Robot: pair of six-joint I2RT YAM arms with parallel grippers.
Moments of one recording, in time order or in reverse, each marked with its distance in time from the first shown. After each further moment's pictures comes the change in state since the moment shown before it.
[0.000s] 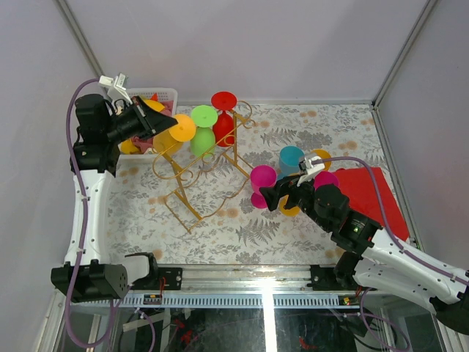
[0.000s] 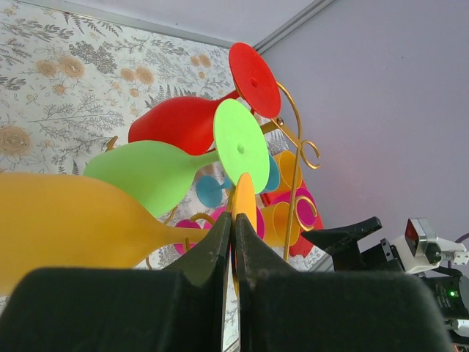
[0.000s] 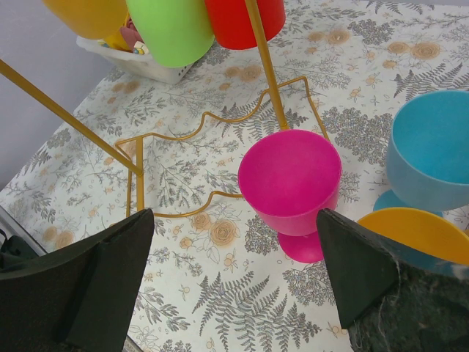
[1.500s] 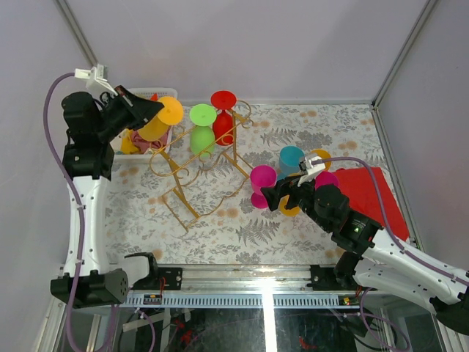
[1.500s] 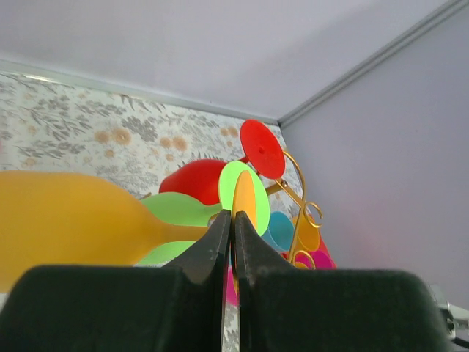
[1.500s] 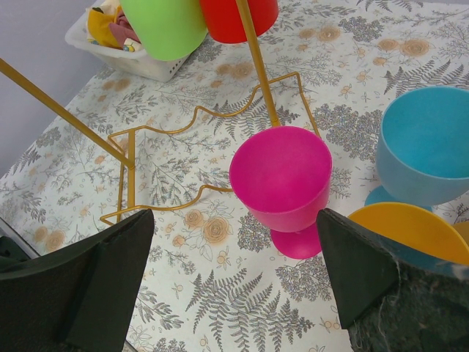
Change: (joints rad) left arm 0.014 -0.023 0.055 0.072 -0.180 -0.046; right arm 0.000 -0.004 0.004 -0.025 0.018 -0.007
